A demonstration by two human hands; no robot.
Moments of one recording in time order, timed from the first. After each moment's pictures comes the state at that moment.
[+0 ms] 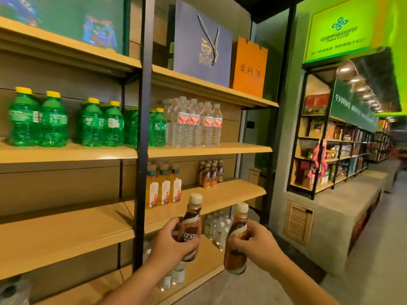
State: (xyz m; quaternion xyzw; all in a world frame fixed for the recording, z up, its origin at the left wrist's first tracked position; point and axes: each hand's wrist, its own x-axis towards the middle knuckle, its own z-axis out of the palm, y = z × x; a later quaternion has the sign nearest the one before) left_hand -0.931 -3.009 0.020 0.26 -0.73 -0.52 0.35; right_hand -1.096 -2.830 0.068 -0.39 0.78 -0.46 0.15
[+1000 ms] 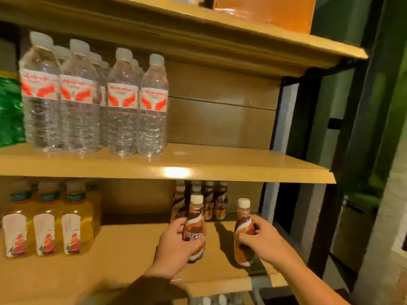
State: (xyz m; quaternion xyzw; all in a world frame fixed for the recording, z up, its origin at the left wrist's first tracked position) left_hand -1.484 -3.229 0.014 0.46 -0.61 -0.44 0.47; right_hand -1.709 -3.147 0.073 -0.57 0.68 -0.40 0.22
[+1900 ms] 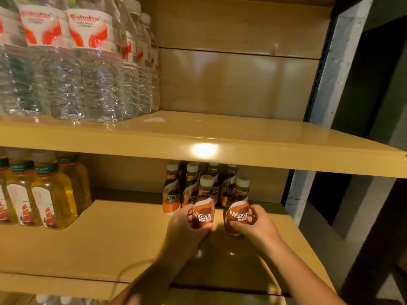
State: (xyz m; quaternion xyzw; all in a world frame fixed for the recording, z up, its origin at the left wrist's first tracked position) left_hand -1.585 -3.296 -0.036 0.56 -0.66 -0.20 0.47; right_hand -1.785 -3.280 0.000 -0.54 0.63 -0.44 0.35
